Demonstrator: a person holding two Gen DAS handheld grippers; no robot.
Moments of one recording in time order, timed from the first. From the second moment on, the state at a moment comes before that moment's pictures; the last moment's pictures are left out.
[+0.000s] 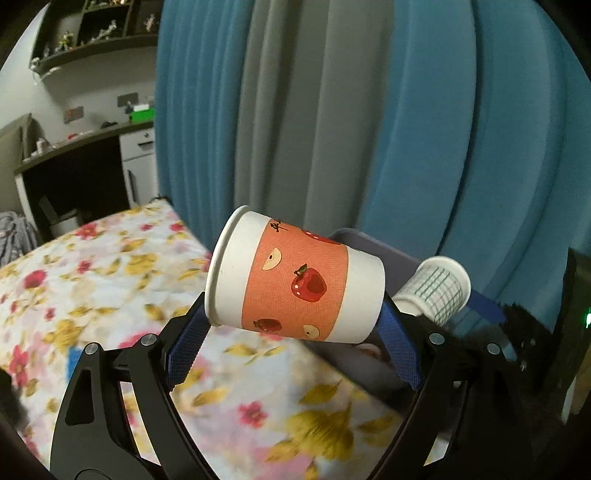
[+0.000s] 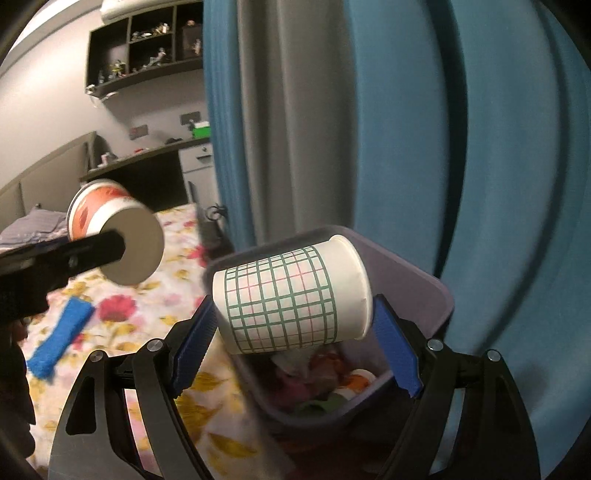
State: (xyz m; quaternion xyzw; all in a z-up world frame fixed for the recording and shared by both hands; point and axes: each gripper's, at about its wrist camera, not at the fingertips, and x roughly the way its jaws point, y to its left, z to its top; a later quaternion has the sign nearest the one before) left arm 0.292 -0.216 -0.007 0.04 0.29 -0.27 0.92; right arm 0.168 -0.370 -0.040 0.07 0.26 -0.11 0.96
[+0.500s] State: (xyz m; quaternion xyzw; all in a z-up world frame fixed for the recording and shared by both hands) left arm 0.331 -0.285 -0.051 0.04 0.35 -0.30 0.88; right arm 0.180 -0.406 -0.070 0.08 0.29 -0.13 0.95
